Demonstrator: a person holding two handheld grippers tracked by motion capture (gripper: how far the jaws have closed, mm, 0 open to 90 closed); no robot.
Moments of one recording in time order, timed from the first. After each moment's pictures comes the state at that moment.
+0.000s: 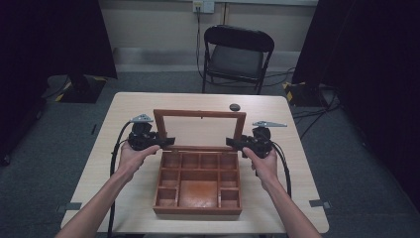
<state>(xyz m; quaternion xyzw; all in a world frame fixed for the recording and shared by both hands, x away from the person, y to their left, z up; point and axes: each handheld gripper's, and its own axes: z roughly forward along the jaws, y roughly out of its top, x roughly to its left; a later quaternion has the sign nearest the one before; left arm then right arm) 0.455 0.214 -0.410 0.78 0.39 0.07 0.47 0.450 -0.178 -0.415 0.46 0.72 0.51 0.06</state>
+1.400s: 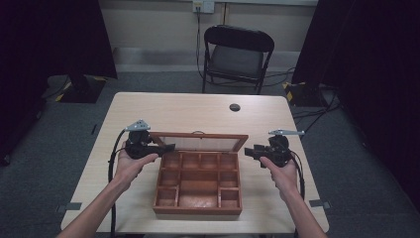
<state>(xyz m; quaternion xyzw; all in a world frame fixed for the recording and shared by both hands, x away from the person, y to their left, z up) 0.424 0.211 -0.402 0.78 0.38 0.09 0.50 0.419 -0.220 -0.407 0.49 0.74 0.44 0.08</state>
